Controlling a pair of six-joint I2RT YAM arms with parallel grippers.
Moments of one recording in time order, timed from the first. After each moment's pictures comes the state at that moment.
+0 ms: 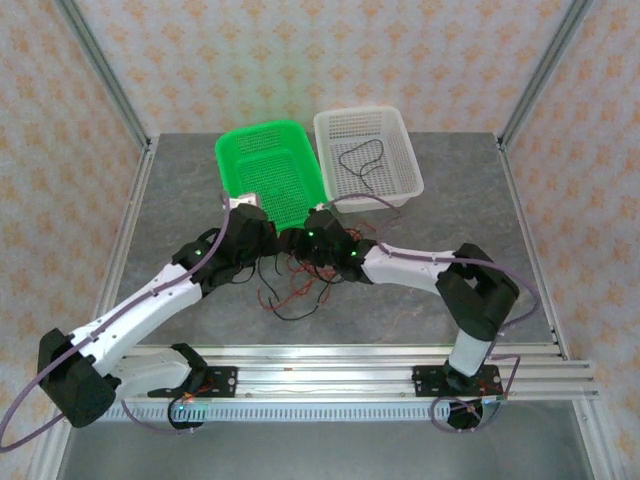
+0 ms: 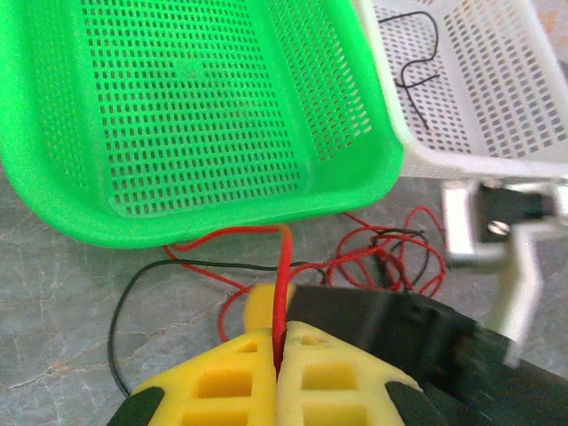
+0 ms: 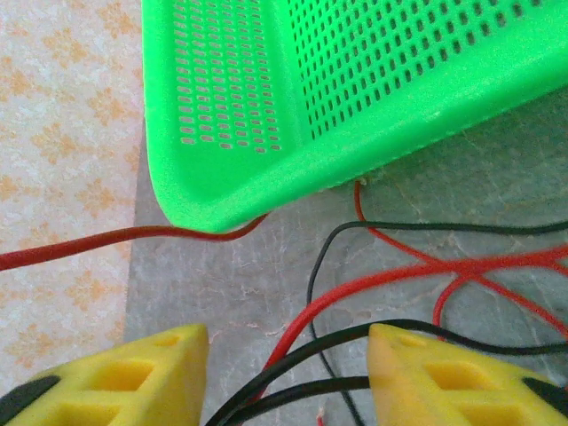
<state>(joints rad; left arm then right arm) -0.61 1.08 0.94 -0.55 -0.27 -0.73 0.89 1.79 1.11 0.10 -0.06 1.05</state>
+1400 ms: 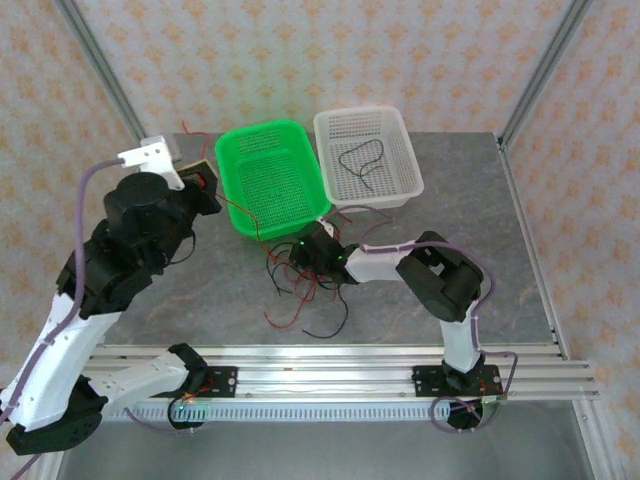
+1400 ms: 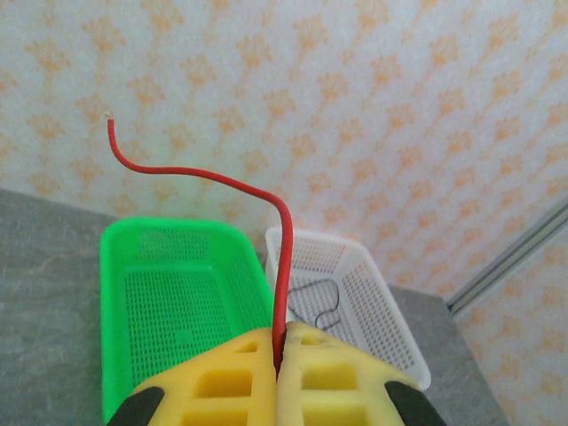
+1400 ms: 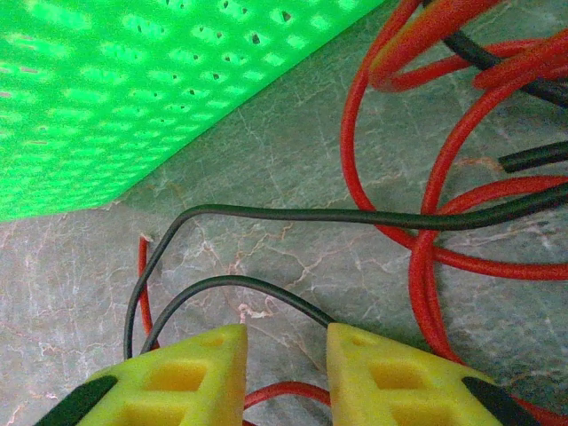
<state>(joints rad) -0.61 0.97 1.59 -0.81 -0.51 -0.53 0.87 1.96 1.08 0.10 0.06 1.03</state>
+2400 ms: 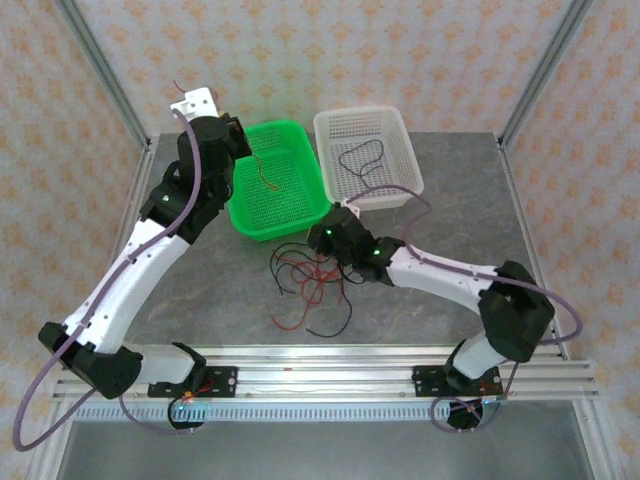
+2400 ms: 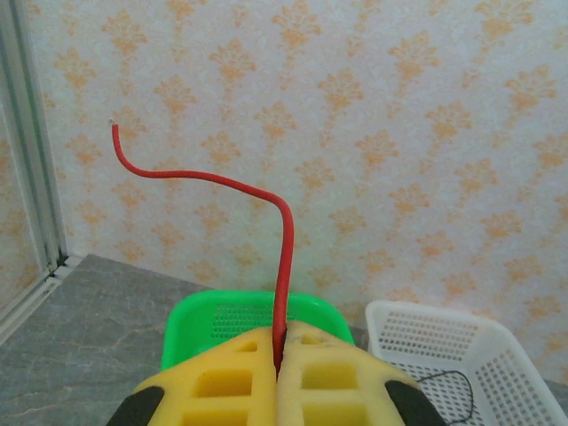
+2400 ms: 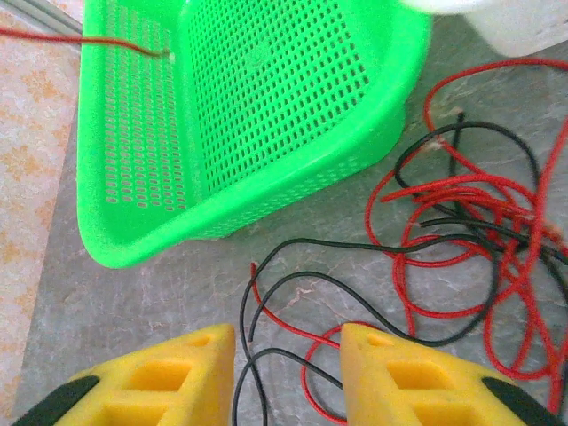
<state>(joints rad) -0.44 1.32 1.52 -0.38 -0.64 -0.35 0.86 1.49 1.00 -0.17 0.20 0.94</state>
